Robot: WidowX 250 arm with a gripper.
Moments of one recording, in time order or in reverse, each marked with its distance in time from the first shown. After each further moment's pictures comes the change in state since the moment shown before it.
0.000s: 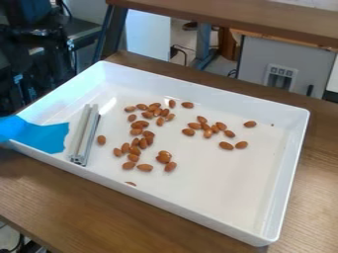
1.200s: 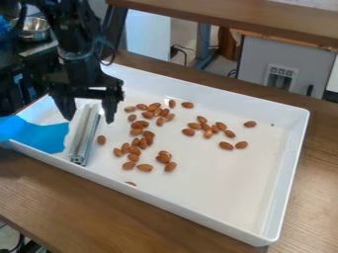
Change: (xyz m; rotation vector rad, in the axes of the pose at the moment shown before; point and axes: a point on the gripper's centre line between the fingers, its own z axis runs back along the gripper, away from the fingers) arm 0.009 -0.043 -0.081 0.075 -0.034 0.193
